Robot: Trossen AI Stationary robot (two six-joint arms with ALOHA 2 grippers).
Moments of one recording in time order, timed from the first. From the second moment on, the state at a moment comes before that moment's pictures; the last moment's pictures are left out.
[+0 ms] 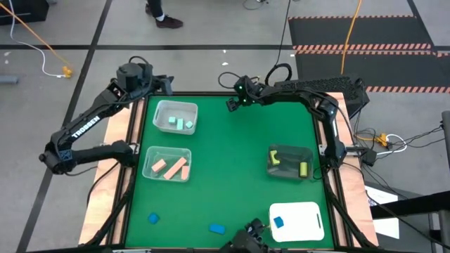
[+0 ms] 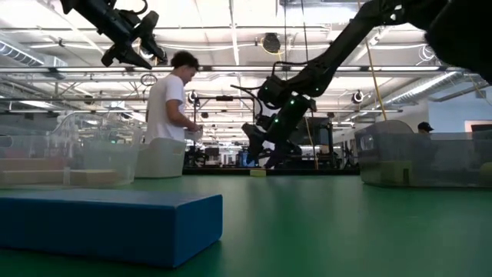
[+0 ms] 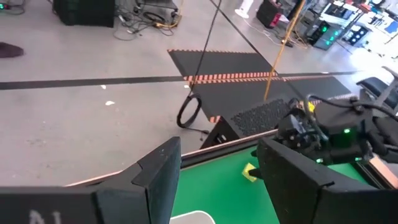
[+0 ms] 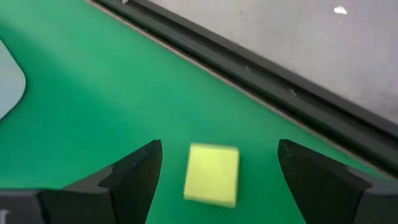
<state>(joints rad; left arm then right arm) 0.87 0.96 0.96 -0.39 -0.01 -0.40 -0.62 2.09 1.37 -0.13 0.00 0.37</state>
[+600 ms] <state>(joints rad) 0.93 0.96 0.96 -0.39 0.05 -0.42 -0.63 2.13 1.42 -0.25 -0.05 0.29</state>
